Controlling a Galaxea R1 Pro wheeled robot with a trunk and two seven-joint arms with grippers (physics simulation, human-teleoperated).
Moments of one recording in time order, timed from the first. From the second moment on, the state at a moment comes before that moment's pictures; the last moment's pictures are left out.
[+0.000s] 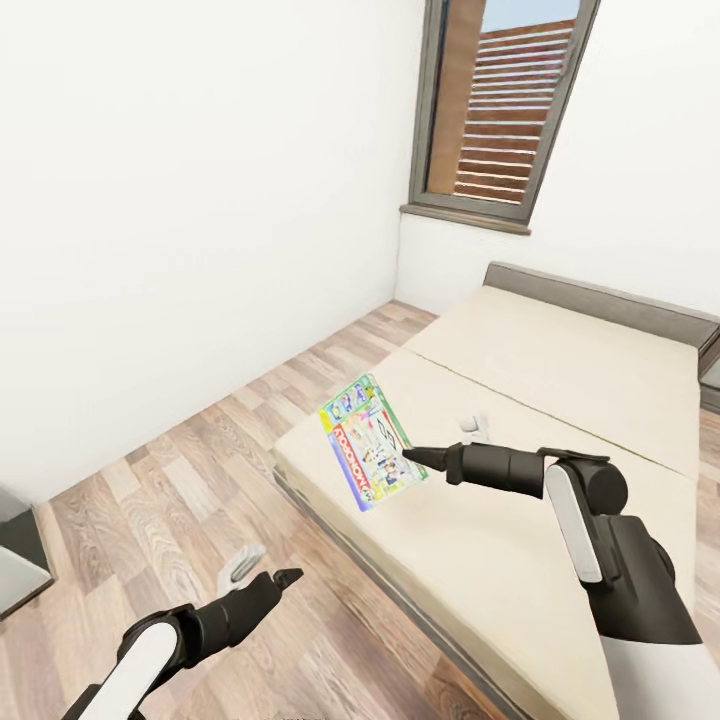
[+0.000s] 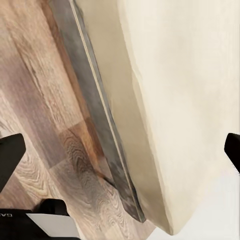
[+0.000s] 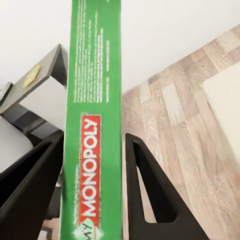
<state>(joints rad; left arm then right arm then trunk) -0.16 0.21 -0.29 -1.53 1.37 0.57 0.44 -0.59 -0.10 -0.01 -1.59 -0.25 1.04 0.88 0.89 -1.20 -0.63</state>
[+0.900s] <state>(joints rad) -0.16 0.21 -0.30 -1.52 1.37 0.57 0.44 -0.58 -0.10 -0.02 -1.61 -0.25 1.04 0.88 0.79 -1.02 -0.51</state>
